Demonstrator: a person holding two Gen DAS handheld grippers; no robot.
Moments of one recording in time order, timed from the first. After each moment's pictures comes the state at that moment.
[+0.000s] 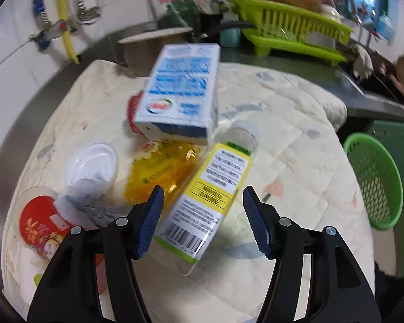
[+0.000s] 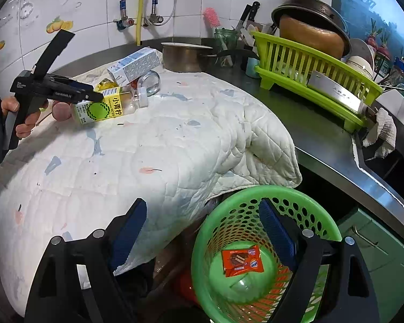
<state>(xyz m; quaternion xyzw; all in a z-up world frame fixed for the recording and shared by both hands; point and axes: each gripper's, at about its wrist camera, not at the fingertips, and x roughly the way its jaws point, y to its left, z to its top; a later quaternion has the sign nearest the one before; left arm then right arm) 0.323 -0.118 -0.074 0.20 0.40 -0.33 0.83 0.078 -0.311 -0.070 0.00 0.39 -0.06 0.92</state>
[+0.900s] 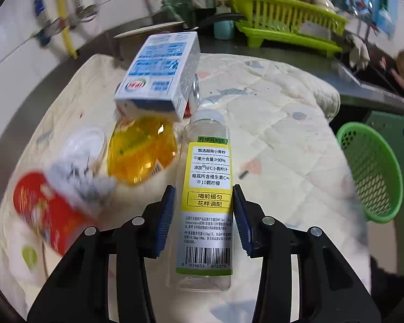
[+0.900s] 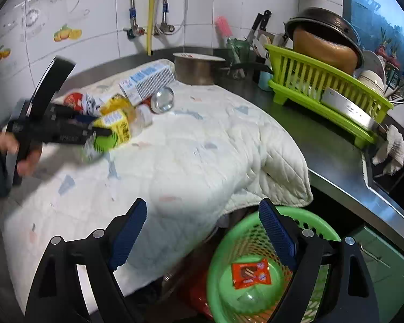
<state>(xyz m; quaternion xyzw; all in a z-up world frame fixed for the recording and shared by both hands) 0.282 -0.116 -0.078 0.19 0.41 -0.32 0.84 0.103 -0.300 -0.042 0.00 0.38 -0.03 0.93</state>
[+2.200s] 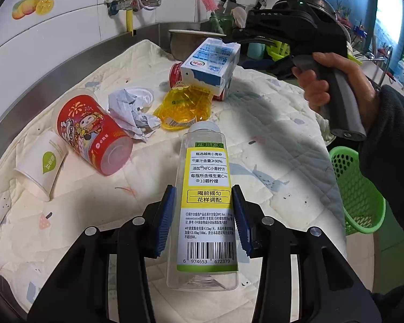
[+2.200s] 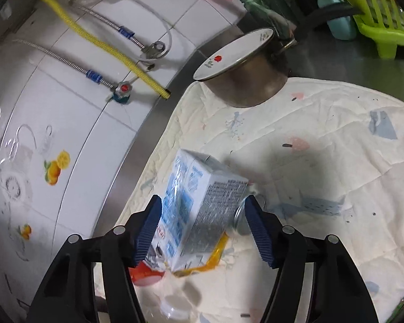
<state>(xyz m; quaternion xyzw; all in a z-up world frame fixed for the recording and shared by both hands) 0.225 -0.034 -0.070 0.08 0.40 -0.26 0.87 0.386 -0.319 -0.059 0.37 0.38 0.11 0.84</state>
